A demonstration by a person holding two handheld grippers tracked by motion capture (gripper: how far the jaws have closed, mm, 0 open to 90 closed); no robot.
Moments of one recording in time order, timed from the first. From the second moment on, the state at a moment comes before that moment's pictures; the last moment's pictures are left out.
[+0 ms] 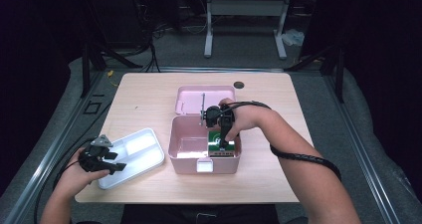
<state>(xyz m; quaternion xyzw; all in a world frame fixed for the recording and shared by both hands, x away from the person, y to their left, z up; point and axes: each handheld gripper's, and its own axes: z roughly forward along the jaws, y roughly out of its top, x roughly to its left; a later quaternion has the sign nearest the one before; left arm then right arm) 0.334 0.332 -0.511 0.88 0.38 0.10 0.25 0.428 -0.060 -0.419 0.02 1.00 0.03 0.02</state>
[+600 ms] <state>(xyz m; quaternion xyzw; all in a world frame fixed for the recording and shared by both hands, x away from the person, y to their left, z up) 0.332 0.333 -0.511 0.88 0.38 0.10 0.25 0.428 -0.137 -0.390 0.08 1.00 0.02 0.02</state>
